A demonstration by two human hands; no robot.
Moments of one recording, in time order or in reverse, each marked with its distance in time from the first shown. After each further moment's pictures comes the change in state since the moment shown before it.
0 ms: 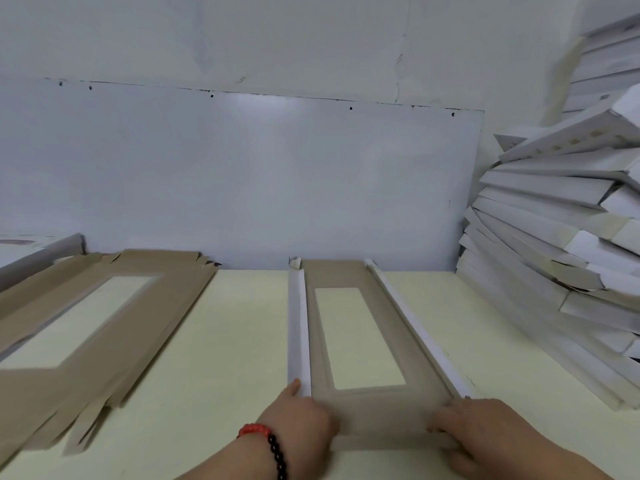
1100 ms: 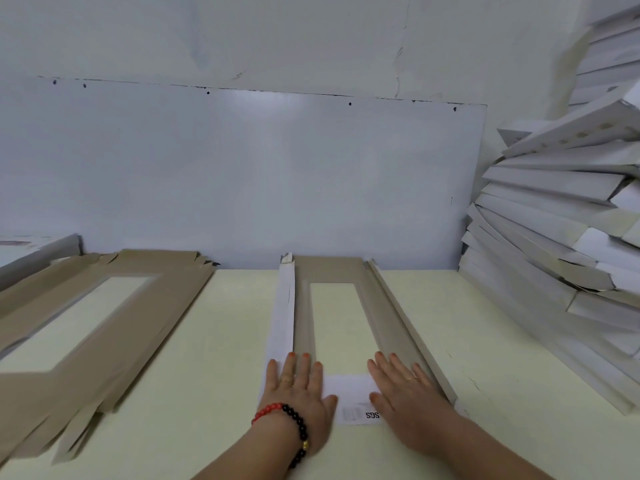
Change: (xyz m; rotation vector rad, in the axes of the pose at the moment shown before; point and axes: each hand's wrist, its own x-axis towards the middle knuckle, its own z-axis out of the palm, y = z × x) left_hand 0.066 -0.017 0.048 -0.127 0.059 -0.225; right_hand 0.097 -0.019 0.068 0.191 -0.167 0.256
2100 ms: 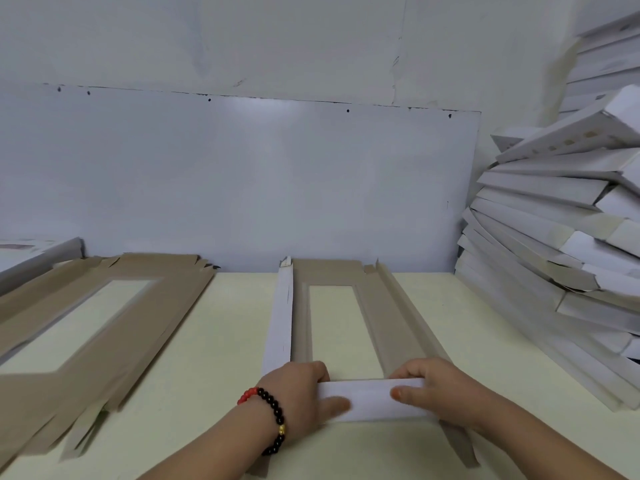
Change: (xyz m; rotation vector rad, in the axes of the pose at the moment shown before) left_hand -0.038 -0.016 -0.058 -0.440 0.095 0.121; right_hand -0.040 0.026 -0.064 0.610 0.052 -0.004
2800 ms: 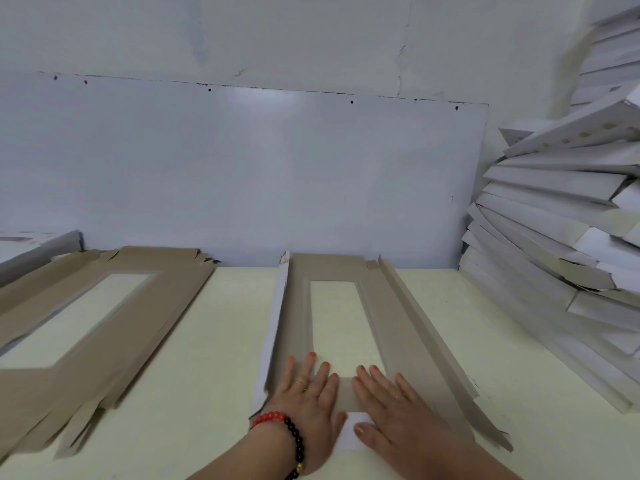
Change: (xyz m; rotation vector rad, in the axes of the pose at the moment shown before) left_hand 0.015 -0.009 0.058 0.546 -0.088 0.134; right_hand -0.011 -0.031 0.067 -0.766 -0.127 -0.099
